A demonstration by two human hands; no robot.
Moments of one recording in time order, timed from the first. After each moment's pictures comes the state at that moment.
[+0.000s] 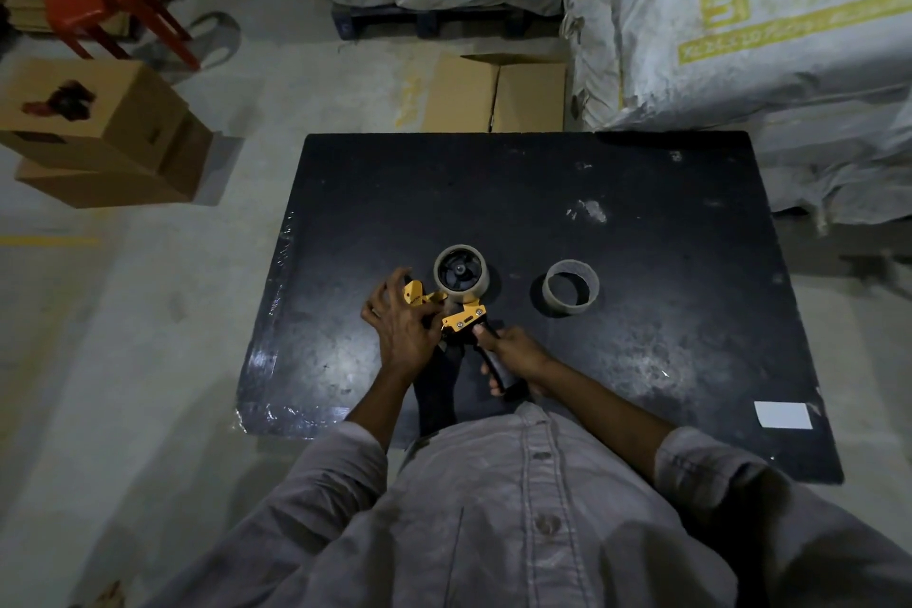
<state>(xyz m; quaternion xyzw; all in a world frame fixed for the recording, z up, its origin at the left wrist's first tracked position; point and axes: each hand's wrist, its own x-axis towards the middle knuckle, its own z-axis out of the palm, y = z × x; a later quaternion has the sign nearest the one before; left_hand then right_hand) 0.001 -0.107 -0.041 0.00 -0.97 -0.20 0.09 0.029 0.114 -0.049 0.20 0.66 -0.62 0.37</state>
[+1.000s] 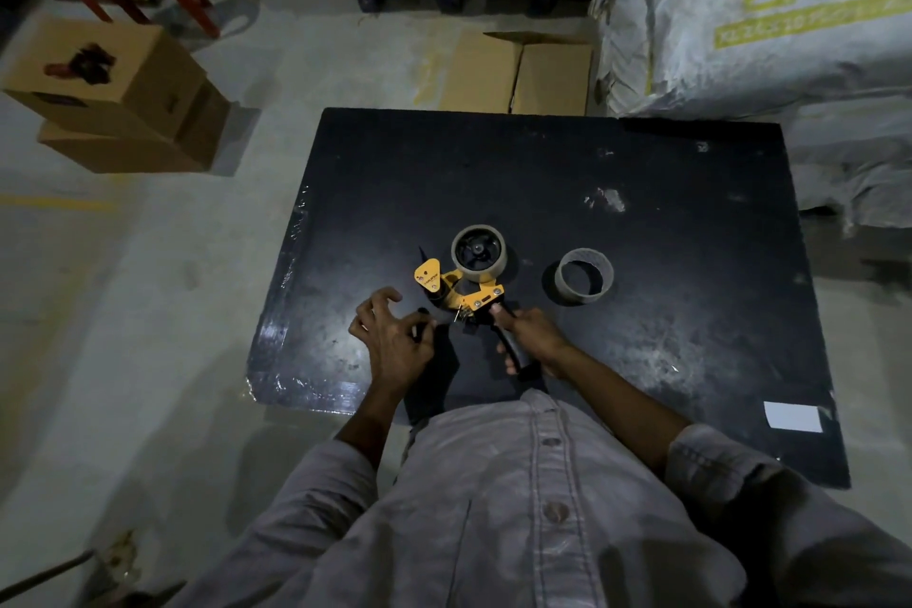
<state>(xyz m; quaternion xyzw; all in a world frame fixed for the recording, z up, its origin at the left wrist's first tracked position) 0.052 -0.136 -0.059 0.07 -0.97 -0.21 0.08 0.022 0.125 -0.042 0.19 0.68 -0.62 0.34</state>
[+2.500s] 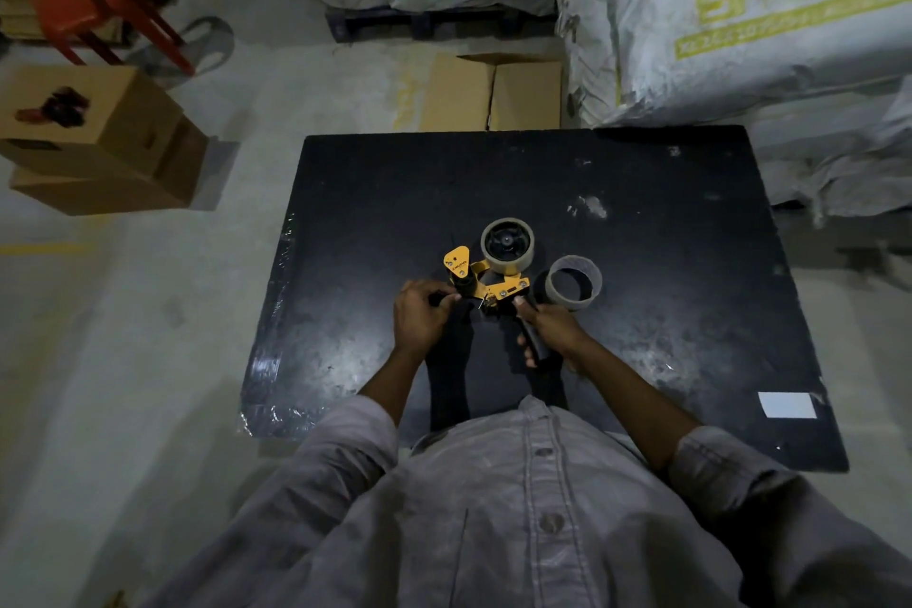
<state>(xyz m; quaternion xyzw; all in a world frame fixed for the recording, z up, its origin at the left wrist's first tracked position) -0.032 -0.098 -0.050 0.03 -0.93 -0.37 0.01 0.008 0.159 -0.023 0.26 0.67 -0.63 0.30</state>
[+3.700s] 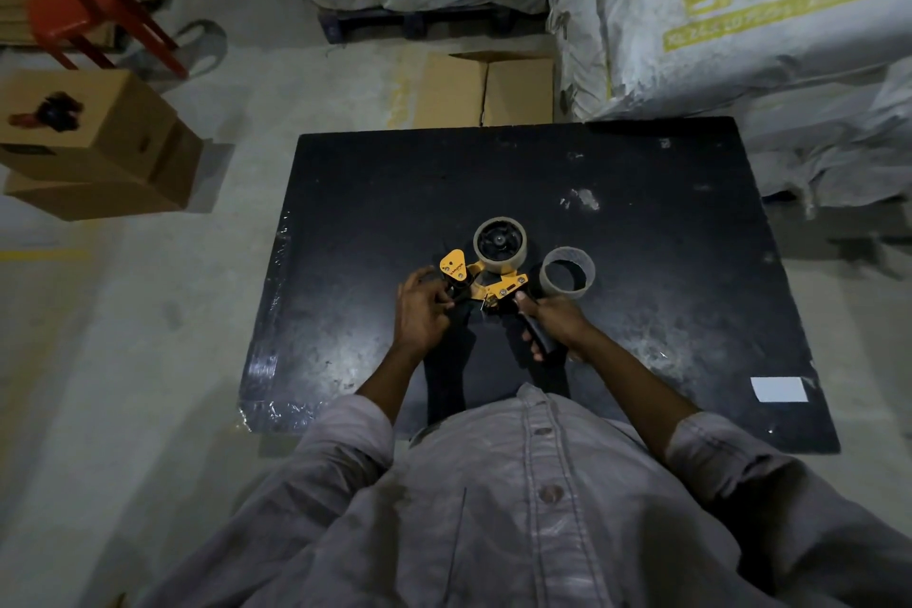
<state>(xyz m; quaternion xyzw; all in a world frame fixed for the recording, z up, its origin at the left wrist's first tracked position) -0.018 -0.097 -0.038 -0.01 -0.93 -0.35 -0.05 0.013 0.175 -0.019 0.24 0.70 -0.60 0.30</state>
